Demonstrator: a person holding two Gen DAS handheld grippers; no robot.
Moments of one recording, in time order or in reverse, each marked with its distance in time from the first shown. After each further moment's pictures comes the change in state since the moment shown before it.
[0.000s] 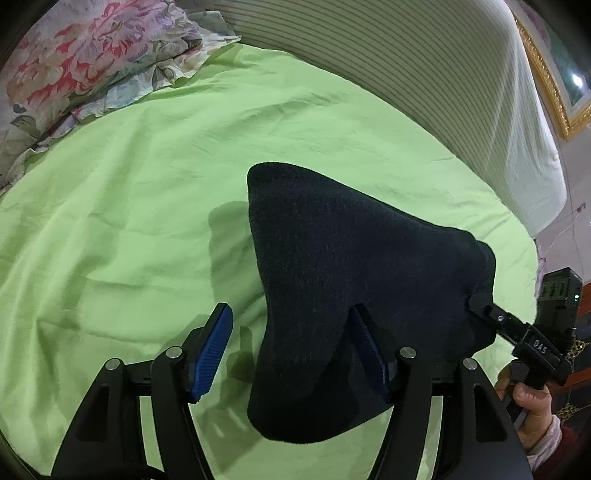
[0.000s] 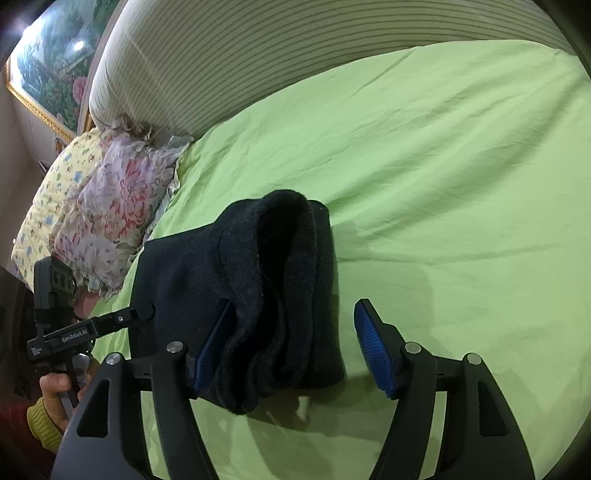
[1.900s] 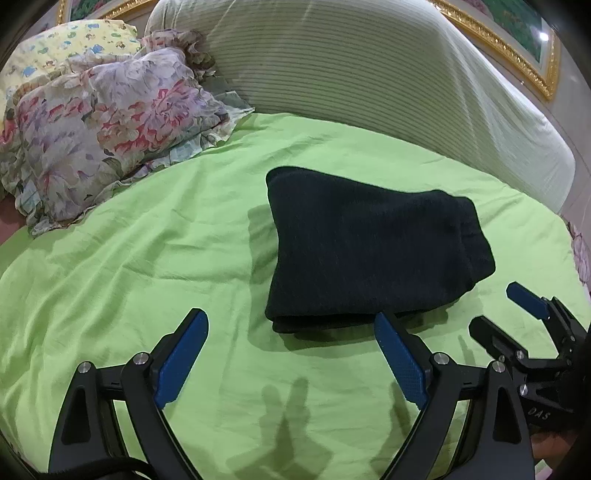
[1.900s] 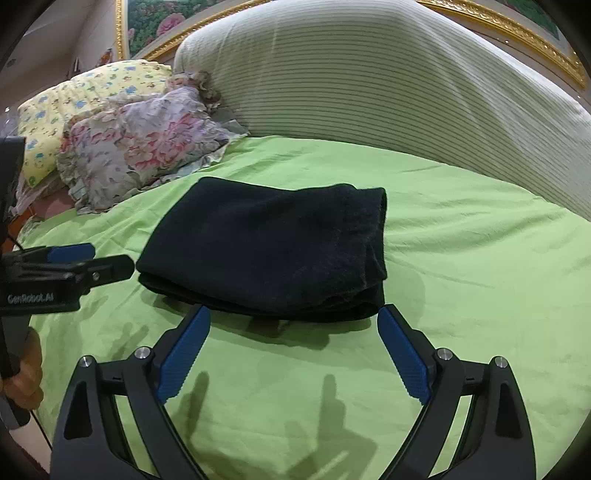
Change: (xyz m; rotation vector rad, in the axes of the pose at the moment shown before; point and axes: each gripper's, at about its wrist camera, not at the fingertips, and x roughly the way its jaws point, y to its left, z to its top) left arm -0.070 -0.042 -0.108 0.130 -0.297 0.220; right arm -0.033 0.096 -0.096 -0.454 -0.229 -0.250
